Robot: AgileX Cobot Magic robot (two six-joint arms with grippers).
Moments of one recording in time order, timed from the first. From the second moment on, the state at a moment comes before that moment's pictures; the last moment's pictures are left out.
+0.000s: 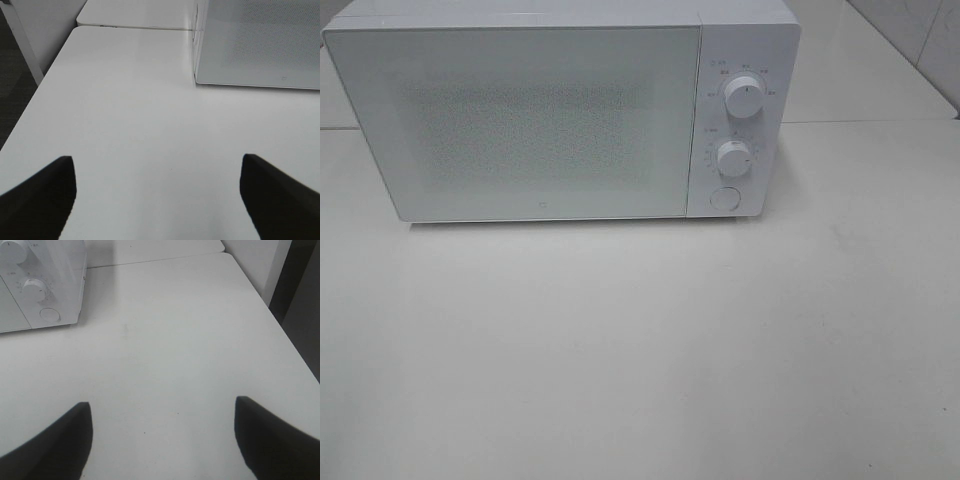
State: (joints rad) left arm 0.05 0.00 -0.51 0.01 1.05 0.00; right arm -0.04 0.00 -0.50 -0.10 1.02 0.08
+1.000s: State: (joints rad) left arm 0.05 0.00 -0.51 0.01 1.05 0.00; right arm -0.04 0.32 -0.41 -0.10 0.48 0.10
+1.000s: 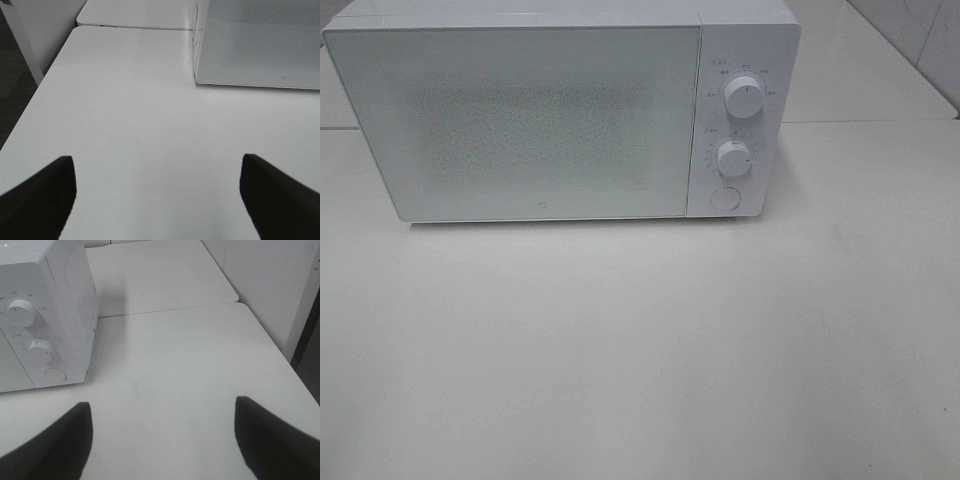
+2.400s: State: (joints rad) left arm 0.05 0.00 -0.51 0.01 1.05 0.00; right arm -0.04 1.11 -0.28 -0.04 -0.80 0.11
